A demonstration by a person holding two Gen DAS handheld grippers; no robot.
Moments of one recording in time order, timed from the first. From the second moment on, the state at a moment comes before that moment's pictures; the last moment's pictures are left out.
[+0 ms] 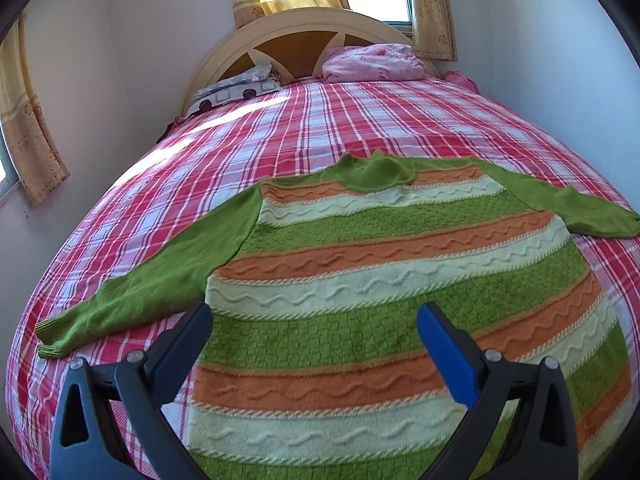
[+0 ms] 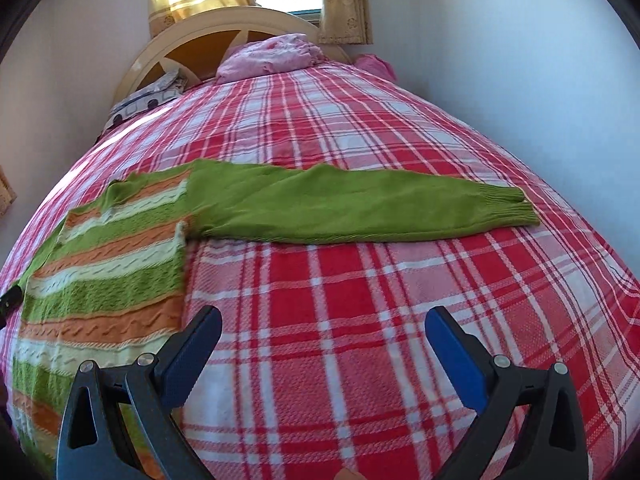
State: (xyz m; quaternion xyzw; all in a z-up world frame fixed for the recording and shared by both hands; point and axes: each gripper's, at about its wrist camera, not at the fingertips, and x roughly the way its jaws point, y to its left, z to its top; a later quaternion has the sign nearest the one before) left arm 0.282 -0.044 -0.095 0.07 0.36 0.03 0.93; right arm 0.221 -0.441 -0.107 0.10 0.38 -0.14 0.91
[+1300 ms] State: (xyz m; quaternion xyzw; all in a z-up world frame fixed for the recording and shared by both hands) left arm 0.340 -0.043 -0.115 0.03 0.37 0.05 0.93; right arm 0.277 -0.649 -0.104 0.27 0.36 -0.20 0.87
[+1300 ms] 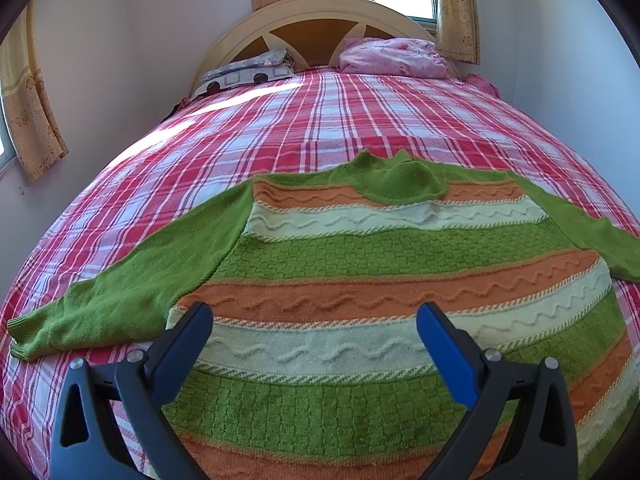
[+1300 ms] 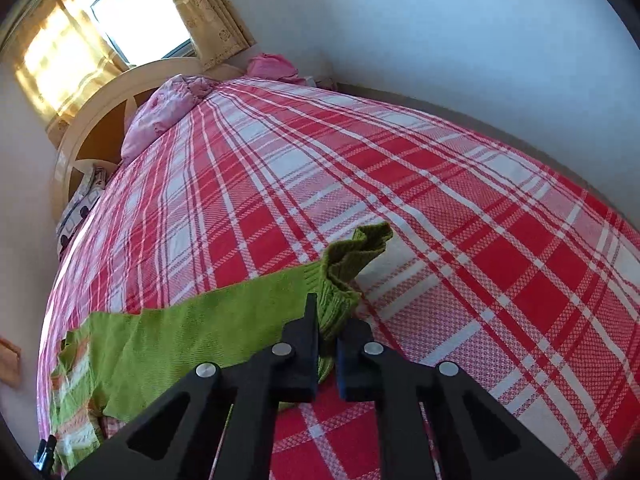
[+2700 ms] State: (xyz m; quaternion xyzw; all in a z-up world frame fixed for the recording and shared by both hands) left arm 0.312 0.044 -0.111 -0.05 0.35 0.07 0.93; right arm 0.421 -0.267 0.086 0.01 0.27 0.09 0.96
